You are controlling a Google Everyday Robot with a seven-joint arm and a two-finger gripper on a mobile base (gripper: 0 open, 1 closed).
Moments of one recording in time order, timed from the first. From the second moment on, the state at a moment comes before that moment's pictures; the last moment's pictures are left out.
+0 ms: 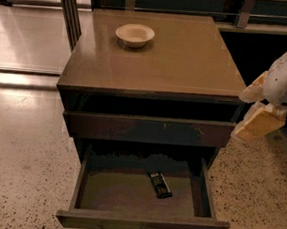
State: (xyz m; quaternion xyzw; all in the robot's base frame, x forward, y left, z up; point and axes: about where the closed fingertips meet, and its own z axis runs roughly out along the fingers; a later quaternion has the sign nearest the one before) arm 0.449 -0.208 0.927 -0.58 0.79 -0.01 0.19
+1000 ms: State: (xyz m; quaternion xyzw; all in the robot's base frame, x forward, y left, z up) arm 0.489 -0.167 0.772 -0.57 0.79 0.06 0.21
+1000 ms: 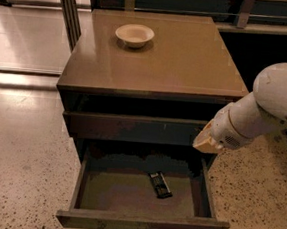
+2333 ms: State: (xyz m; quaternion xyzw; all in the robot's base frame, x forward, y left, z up) arm 0.496 -0.165 0.646 -0.60 0.77 0.10 0.21
